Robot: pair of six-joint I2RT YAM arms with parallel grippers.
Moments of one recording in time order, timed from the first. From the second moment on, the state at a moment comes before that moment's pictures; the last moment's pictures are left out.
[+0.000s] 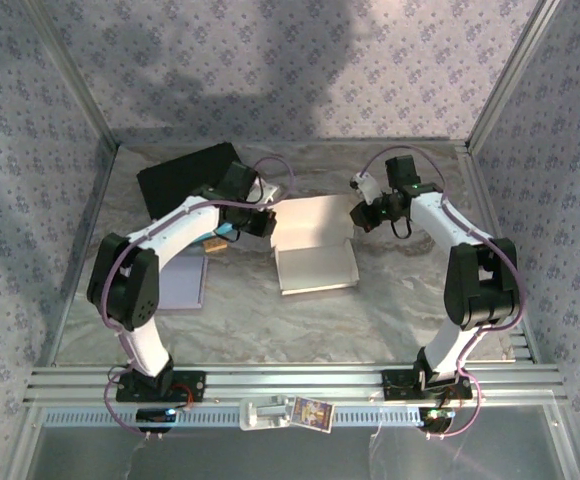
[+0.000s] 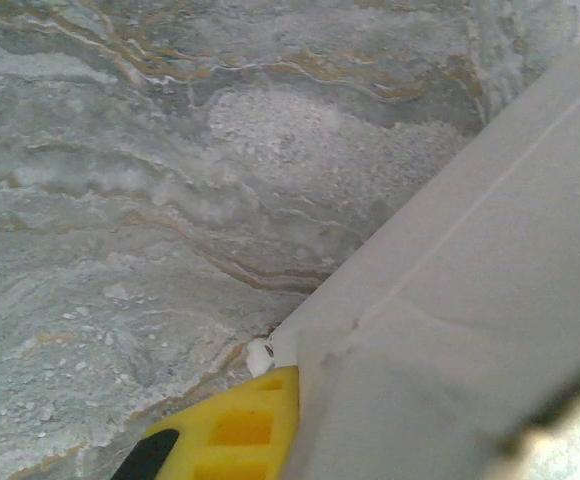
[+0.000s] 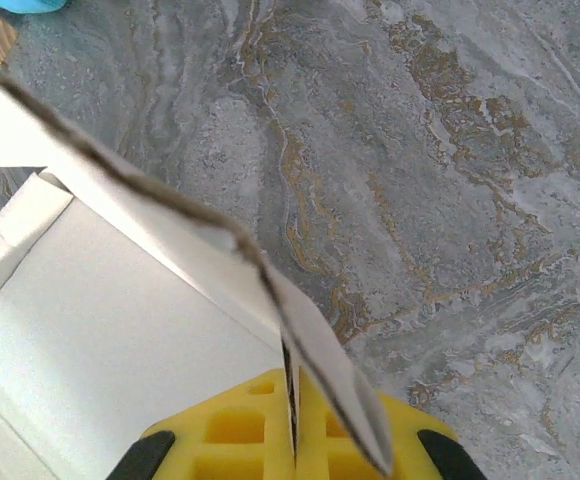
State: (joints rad) left arm -0.52 1.77 1.36 -0.62 0.28 -0.10; right arm 0.18 1.70 1.26 -0.59 -0.48 -0.38
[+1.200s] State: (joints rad) left arm -0.54 1.96 1.55 -0.51 -0.02 -0.46; right arm 0.43 1.70 1.14 -0.21 0.13 0.38
